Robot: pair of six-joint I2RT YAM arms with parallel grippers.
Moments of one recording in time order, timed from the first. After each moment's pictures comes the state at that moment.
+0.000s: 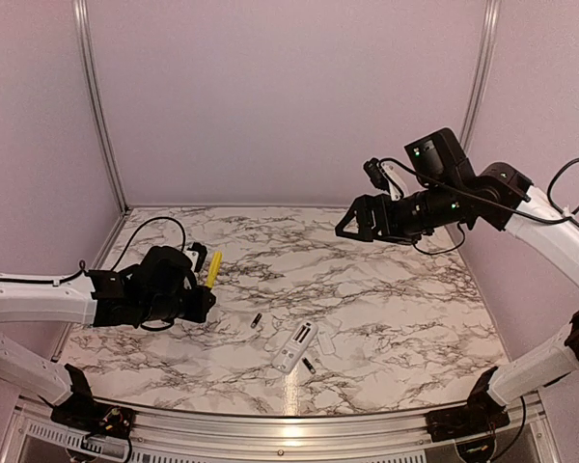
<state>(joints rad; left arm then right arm) -0.90 1.25 0.70 -0.17 -0.24 -0.52 0.75 1.33 1.49 -0.89 -0.18 0.48</state>
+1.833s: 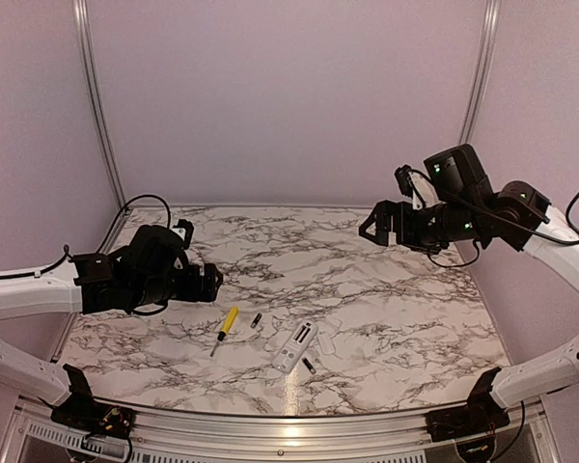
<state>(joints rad) -0.88 1.23 0.80 -0.30 -0.33 -0.60 0.75 1.20 1.35 -0.87 0.03 0.61</state>
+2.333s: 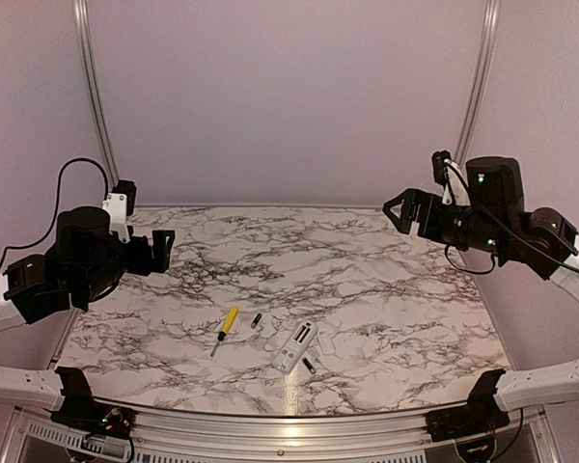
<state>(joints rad) -0.88 0.88 0.83 -0.33 -0.63 -0.29 0.75 1.02 1.22 -0.65 0.23 0.58</state>
